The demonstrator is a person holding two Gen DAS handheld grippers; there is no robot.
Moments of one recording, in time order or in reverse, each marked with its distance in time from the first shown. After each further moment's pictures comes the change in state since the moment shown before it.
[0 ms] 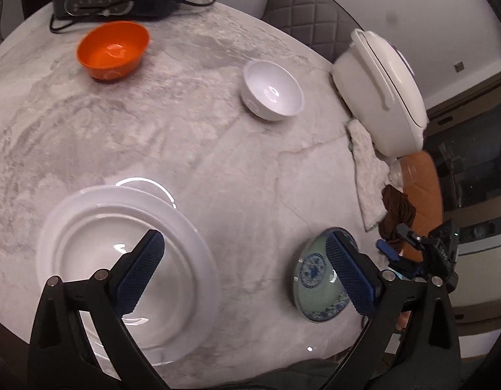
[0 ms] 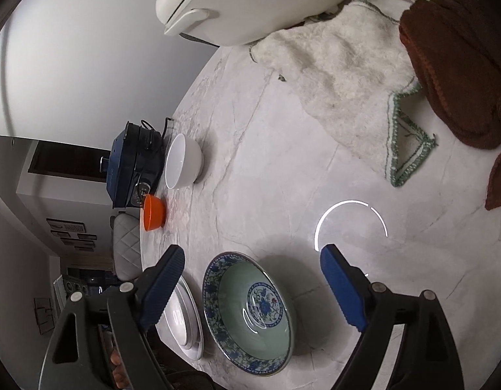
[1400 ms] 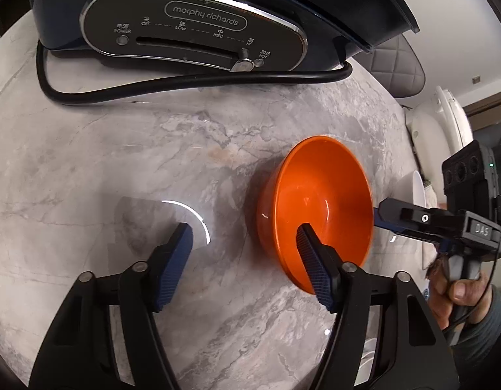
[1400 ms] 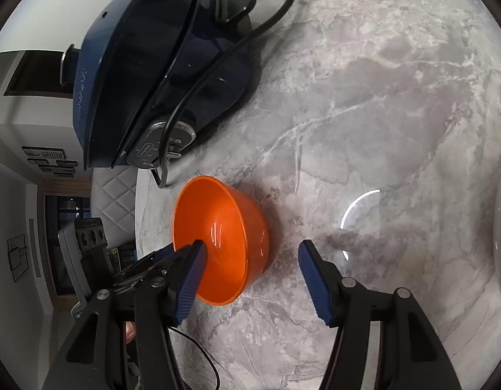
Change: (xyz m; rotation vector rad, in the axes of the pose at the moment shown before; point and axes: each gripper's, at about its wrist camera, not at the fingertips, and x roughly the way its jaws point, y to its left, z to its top) left arm 0.094 0.273 0.255 0.070 0.121 -0.068; right arm 0.383 0.278 0.033 -0.209 0.344 -0.073
